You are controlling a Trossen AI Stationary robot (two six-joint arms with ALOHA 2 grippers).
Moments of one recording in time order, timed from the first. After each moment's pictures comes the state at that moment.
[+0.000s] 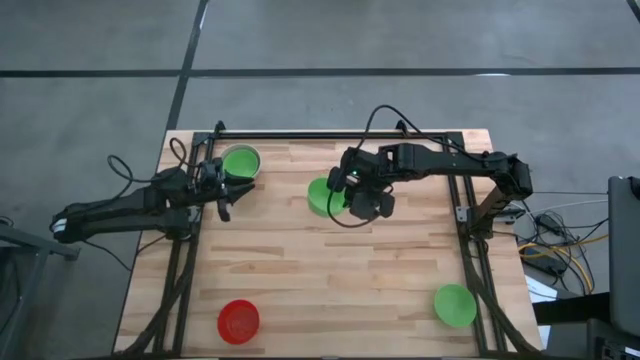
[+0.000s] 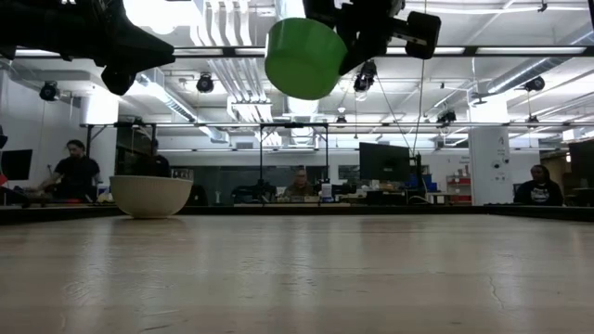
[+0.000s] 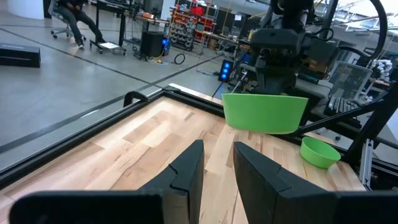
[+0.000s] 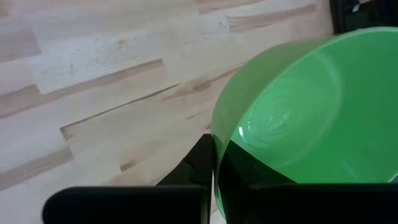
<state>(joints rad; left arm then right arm) 0.21 0.41 0.35 -0.05 -0.07 -0.27 -0.11 1.67 1.59 -0.97 -0.17 -1.33</state>
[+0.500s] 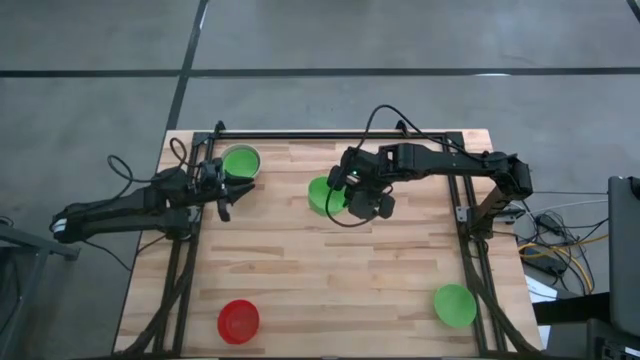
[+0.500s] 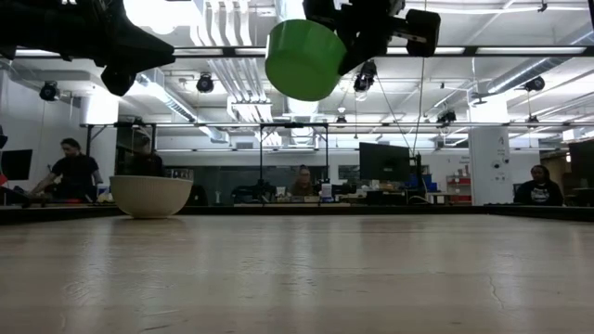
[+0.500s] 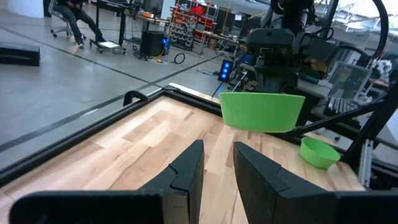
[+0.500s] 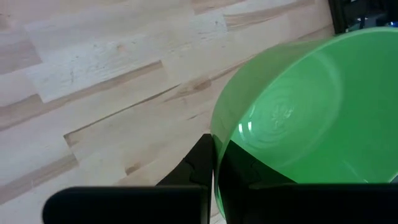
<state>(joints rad) 0.21 0.41 0.35 -0.05 -0.07 -0.28 -0.11 1.67 1.59 -0.97 -0.17 -1.27</state>
